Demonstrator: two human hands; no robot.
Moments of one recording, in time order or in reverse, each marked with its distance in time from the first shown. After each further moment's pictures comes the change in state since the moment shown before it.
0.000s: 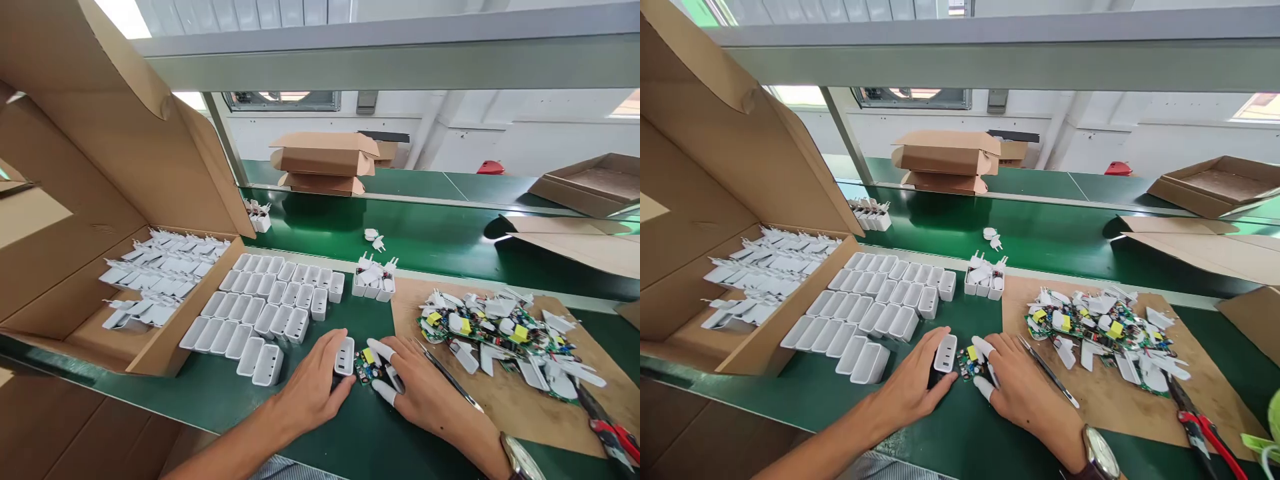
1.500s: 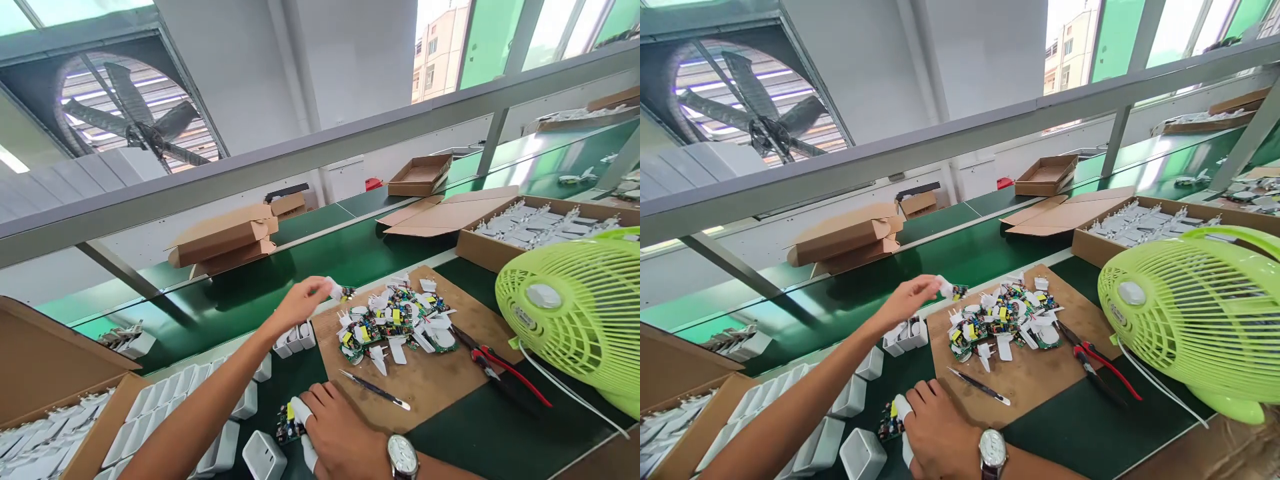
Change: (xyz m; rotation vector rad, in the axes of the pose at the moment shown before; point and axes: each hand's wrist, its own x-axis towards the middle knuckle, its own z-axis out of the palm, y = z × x) left_hand 0.289 0.070 0.007 -0.250 -0.366 0.043; right_hand 0.014 -0.001 0.044 -0.183 0.081 0.001
